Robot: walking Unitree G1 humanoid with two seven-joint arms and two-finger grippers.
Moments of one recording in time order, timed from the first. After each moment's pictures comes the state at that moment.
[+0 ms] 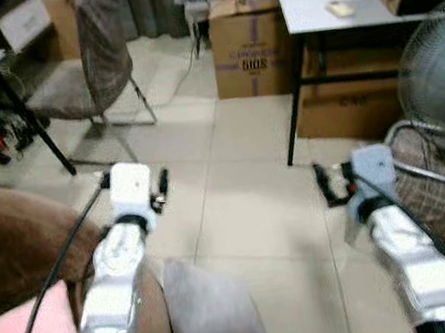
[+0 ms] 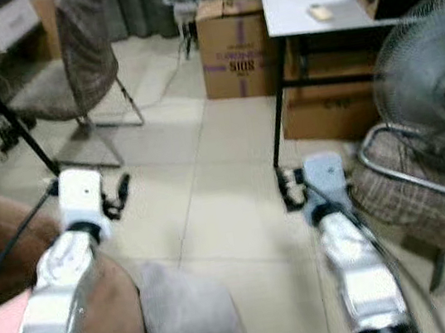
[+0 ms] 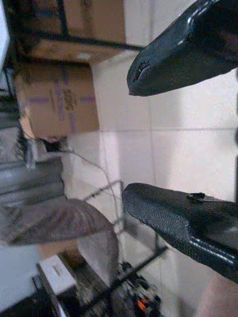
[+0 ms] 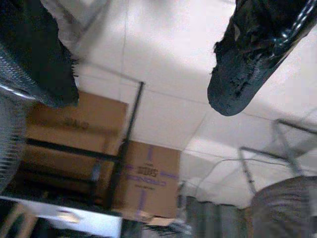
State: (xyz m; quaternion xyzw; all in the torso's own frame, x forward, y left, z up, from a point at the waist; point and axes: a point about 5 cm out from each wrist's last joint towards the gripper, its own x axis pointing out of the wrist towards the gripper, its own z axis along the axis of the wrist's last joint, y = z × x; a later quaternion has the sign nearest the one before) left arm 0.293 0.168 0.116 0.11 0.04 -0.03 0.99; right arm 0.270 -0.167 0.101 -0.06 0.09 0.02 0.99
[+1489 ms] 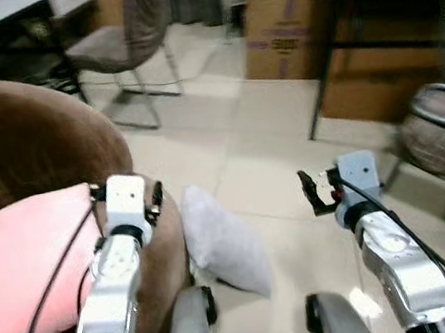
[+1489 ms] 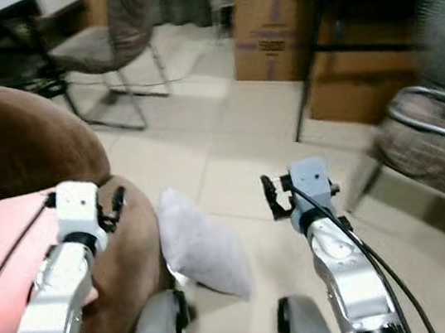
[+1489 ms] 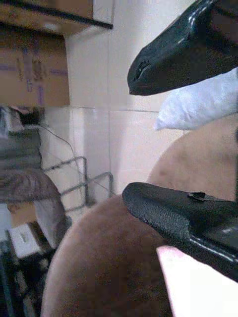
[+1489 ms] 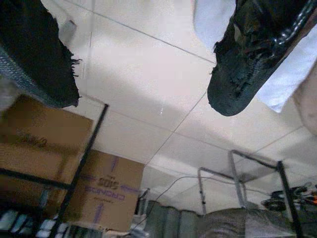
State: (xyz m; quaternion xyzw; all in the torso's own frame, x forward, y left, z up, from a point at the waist) left arm 0.291 0.171 0.109 0.11 0.06 -0.03 0.99; right arm 0.269 -0.165 0.095 -0.06 0.10 0.02 0.99
